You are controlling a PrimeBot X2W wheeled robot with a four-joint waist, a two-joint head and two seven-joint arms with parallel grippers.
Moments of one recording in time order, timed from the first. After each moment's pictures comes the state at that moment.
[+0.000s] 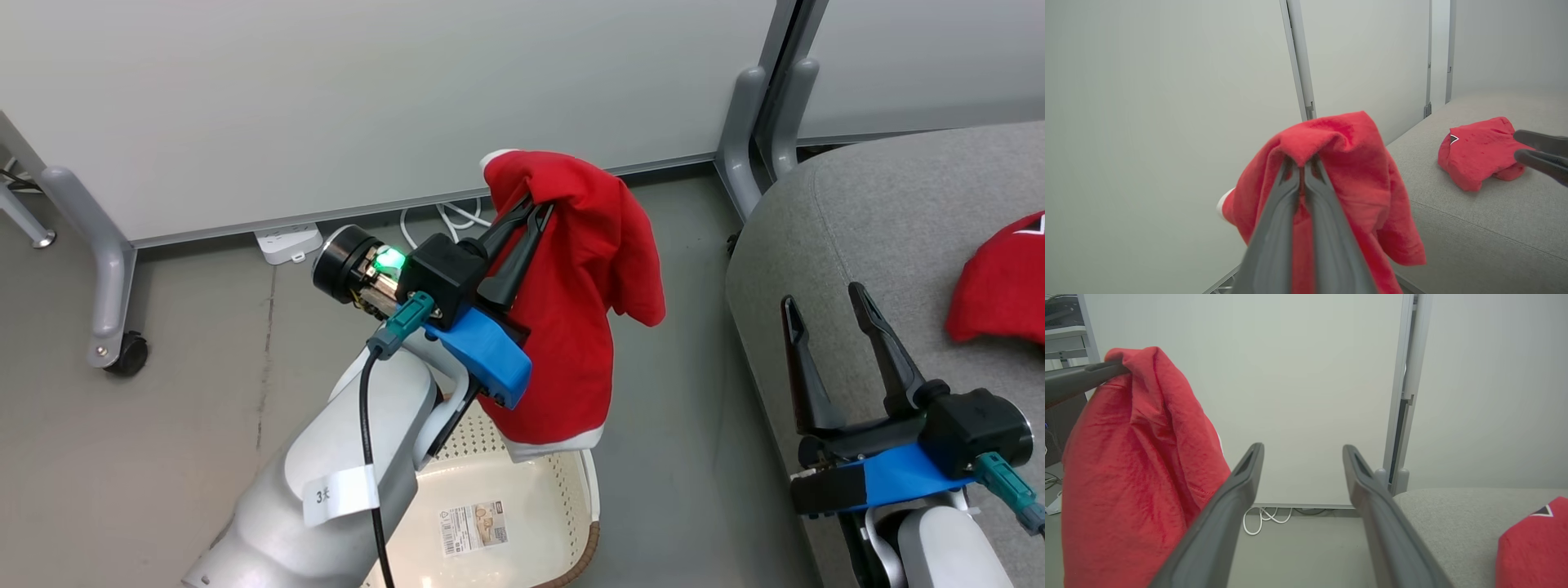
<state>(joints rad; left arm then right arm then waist) -0.71 0.11 -0.70 0.54 -0.37 -0.09 -0.26 -0.17 -0.08 0.02 0.12 0.10 0.13 -0.26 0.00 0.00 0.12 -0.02</state>
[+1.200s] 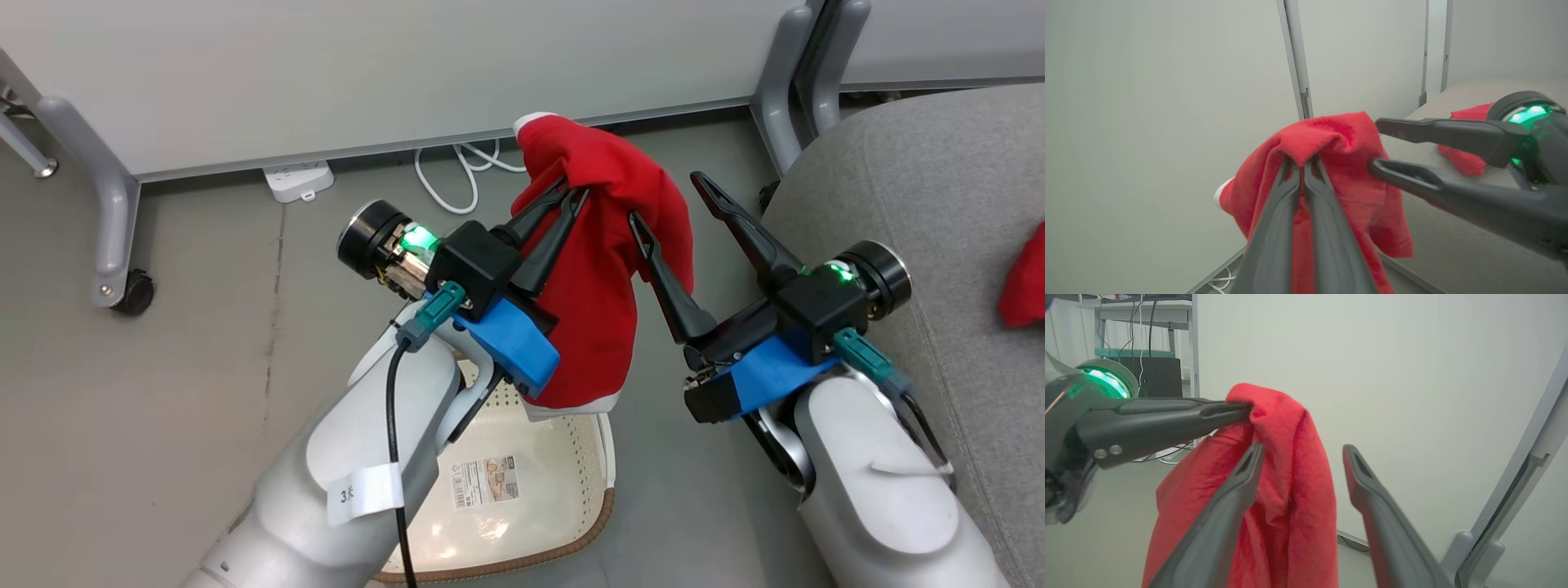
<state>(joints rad) -0.74 0.08 -0.70 0.52 -0.31 -0.11 -0.26 -0.52 -0.13 0.33 0.30 0.07 0.13 -0.26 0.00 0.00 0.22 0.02</state>
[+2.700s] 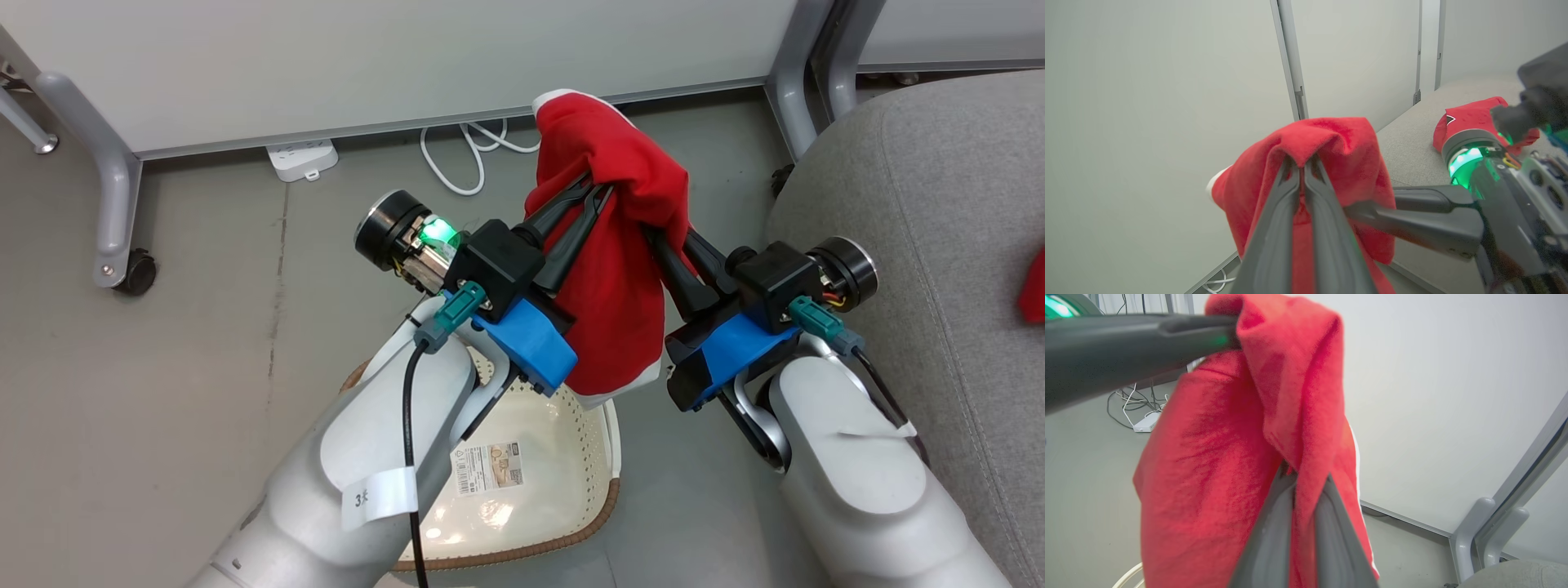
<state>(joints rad) -0.75 0.06 -0.71 0.51 -0.28 -0.12 -0.26 -0.63 -0.11 0.39 0.53 0.11 0.13 -0.26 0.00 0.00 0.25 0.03</state>
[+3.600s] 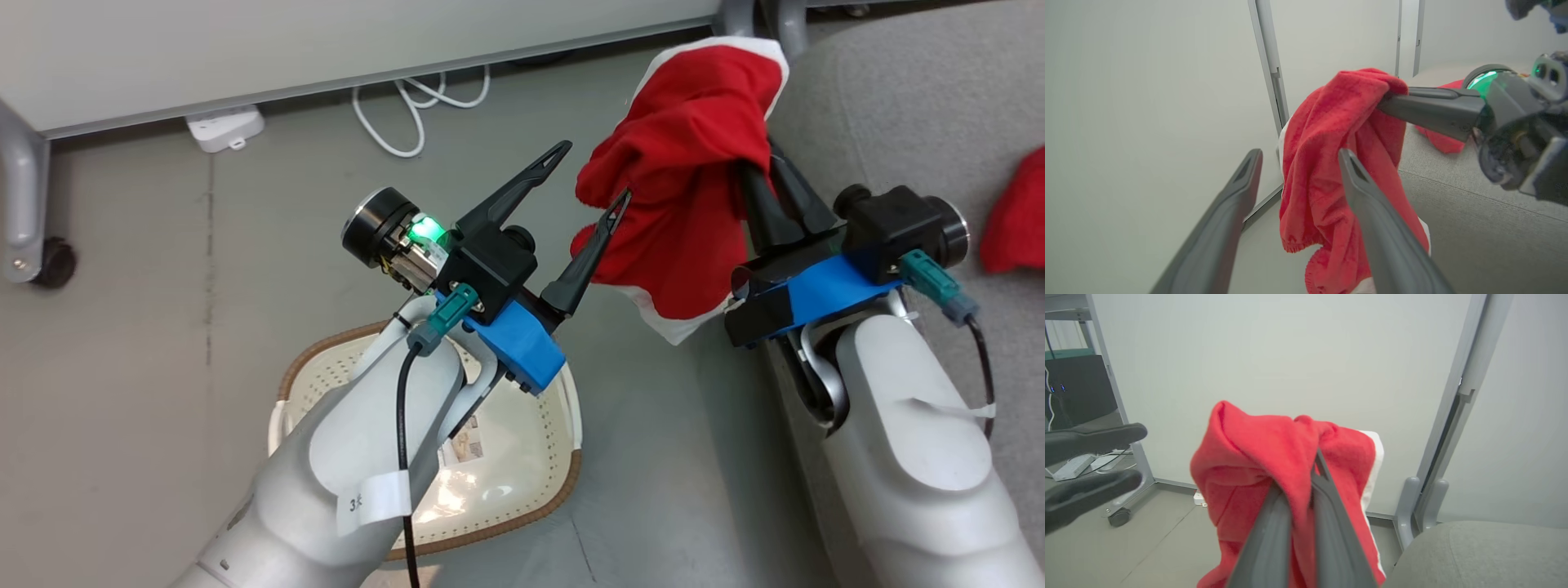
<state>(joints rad) -0.75 0.08 -0.71 0.51 -0.26 -0.13 -0.26 -0.63 -0.10 0.19 0.43 0.10 0.13 -0.26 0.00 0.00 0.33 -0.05</state>
